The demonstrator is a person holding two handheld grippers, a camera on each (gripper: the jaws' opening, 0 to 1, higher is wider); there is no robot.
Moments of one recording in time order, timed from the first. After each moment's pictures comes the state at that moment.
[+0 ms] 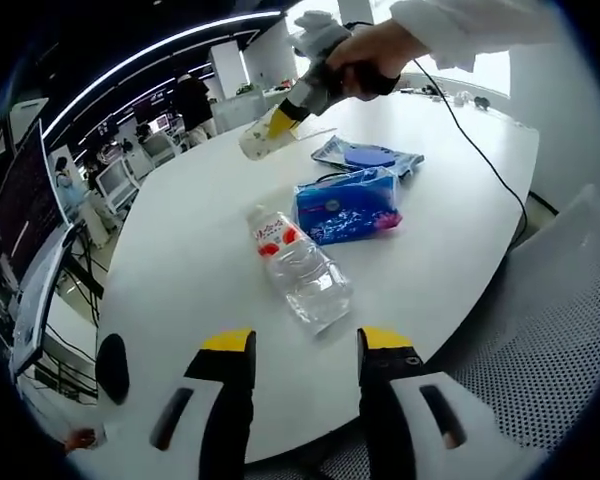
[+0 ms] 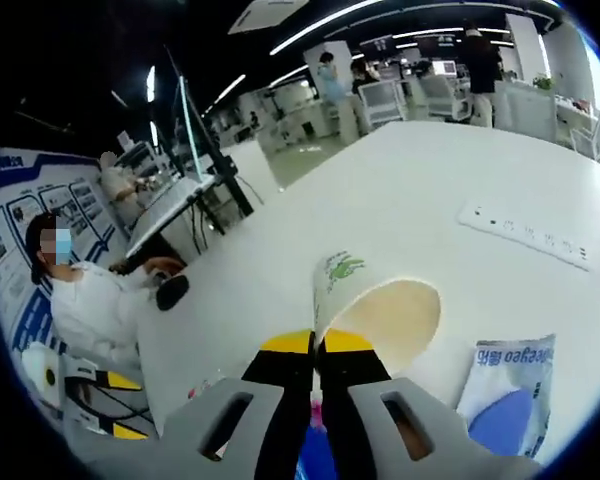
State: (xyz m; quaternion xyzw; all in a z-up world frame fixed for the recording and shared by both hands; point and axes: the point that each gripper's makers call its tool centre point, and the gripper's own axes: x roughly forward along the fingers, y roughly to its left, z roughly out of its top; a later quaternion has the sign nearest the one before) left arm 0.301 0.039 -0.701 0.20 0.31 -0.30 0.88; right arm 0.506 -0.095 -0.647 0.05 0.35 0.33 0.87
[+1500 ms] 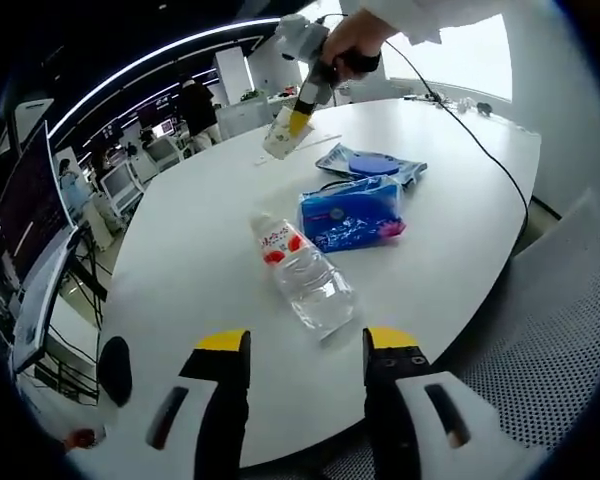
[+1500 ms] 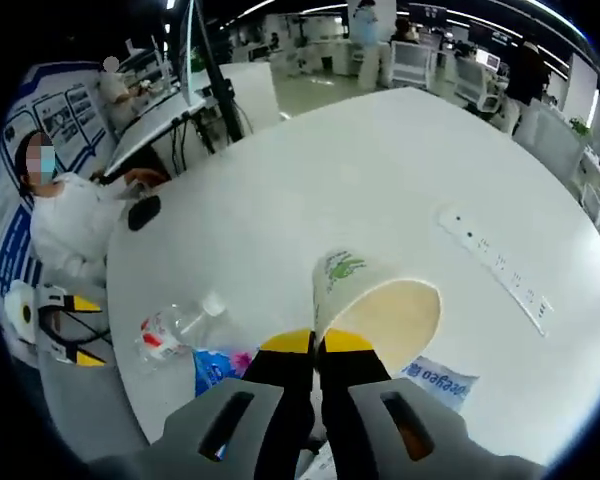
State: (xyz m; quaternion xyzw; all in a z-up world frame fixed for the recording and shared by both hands) left arm 0.303 0.038 -0.697 0.20 0.30 -0.30 0.88; right arm 0.521 -0.136 -0.659 -0.13 0.45 0.35 0.81
